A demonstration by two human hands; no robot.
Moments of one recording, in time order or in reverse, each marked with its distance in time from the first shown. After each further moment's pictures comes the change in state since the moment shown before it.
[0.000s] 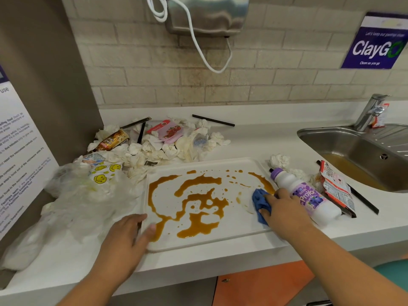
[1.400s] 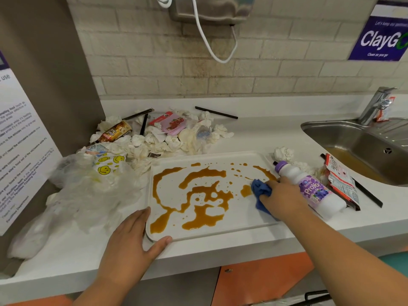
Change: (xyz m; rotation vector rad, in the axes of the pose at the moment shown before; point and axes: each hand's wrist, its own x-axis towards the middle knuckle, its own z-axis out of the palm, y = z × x) left_hand -0.014 -0.015 0.016 0.192 0.022 0.079; right_hand 0.018 -0.015 -0.008 0.130 0.021 0.103
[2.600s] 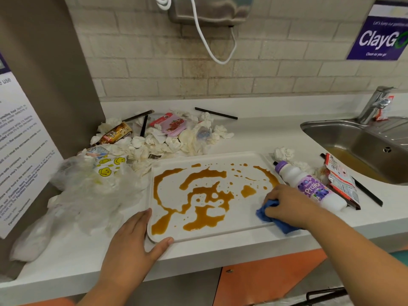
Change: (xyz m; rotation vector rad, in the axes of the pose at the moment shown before) left_hand 0.000 -0.002 0.002 0.001 0.009 0.003; right_hand -0.016 0.023 -0.018 0.293 -0.231 -0.237
